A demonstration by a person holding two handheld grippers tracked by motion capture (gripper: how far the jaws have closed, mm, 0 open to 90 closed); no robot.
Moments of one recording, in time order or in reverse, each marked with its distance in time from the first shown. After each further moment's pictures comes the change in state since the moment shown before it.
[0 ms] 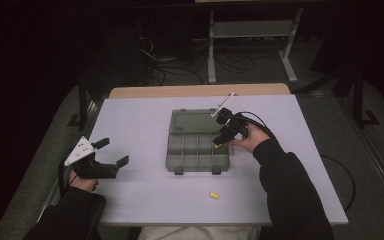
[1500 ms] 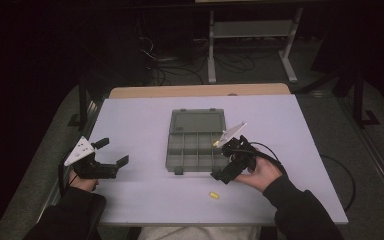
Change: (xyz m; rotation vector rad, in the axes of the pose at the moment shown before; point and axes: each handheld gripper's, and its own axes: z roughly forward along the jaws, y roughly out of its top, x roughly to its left) left arm 0.000 0.000 -0.001 -0.001 0.004 0.003; right arm 0.092 -0.053 -0.031 -0.147 0.039 -0.060
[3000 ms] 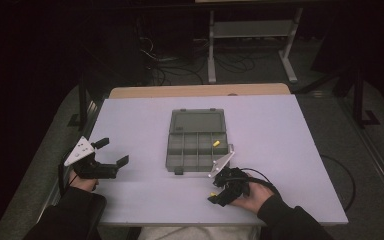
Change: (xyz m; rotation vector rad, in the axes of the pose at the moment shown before) left arm 0.000 0.000 0.000 -0.002 -0.001 0.002; right arm 0.039 -0.035 0.044 0.105 0.119 -0.065
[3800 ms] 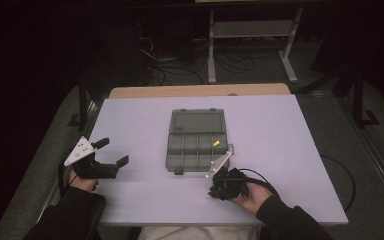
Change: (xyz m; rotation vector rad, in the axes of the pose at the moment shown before) left arm 0.000 0.000 0.000 0.000 -0.001 0.000; right arm 0.003 0.005 0.001 0.022 -0.022 0.003
